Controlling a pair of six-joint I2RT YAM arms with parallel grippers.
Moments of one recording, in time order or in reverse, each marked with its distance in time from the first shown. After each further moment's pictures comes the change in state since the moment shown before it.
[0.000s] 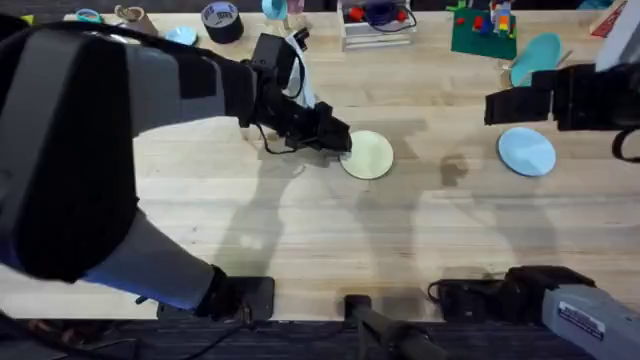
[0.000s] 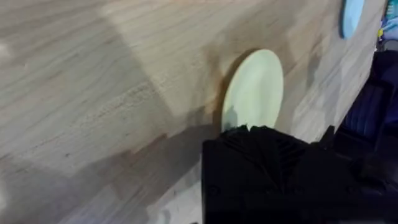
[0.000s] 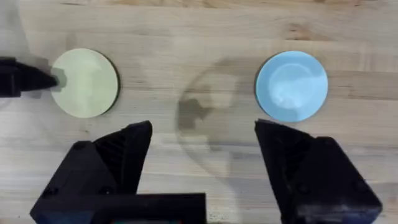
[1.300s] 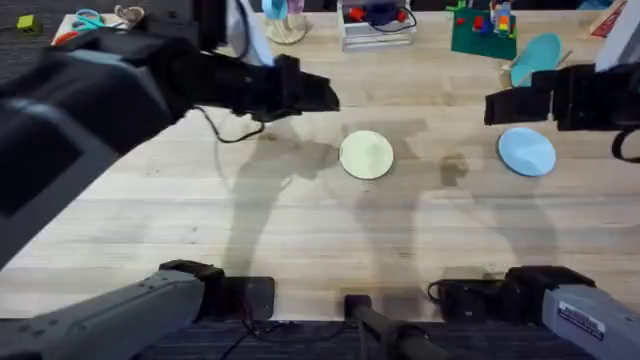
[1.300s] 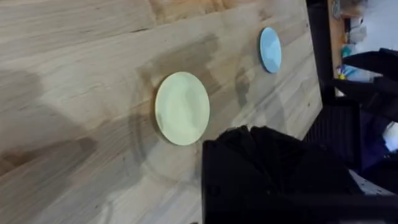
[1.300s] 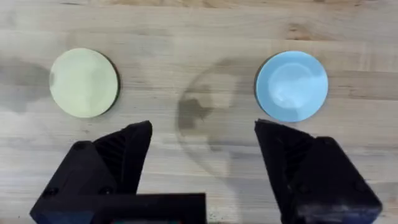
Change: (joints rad) left arm 0.108 -0.455 0.000 -0.143 0.032 -0.066; right arm 0.000 0.000 -0.001 0.000 0.000 0.000
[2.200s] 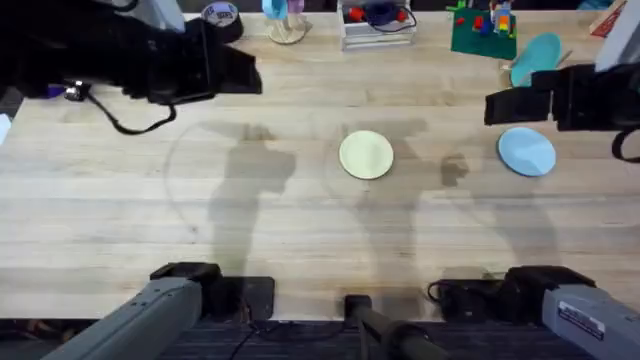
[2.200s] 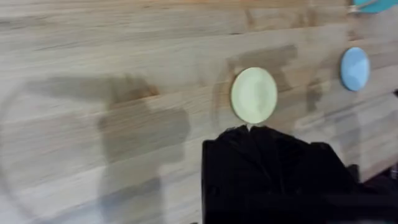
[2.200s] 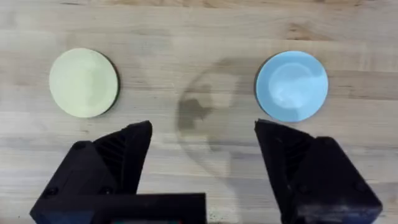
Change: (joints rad) left arm 0.188 -0.159 0.305 -0.556 -0.336 0.215; right arm 0.000 0.000 0.000 0.000 0.000 0.000
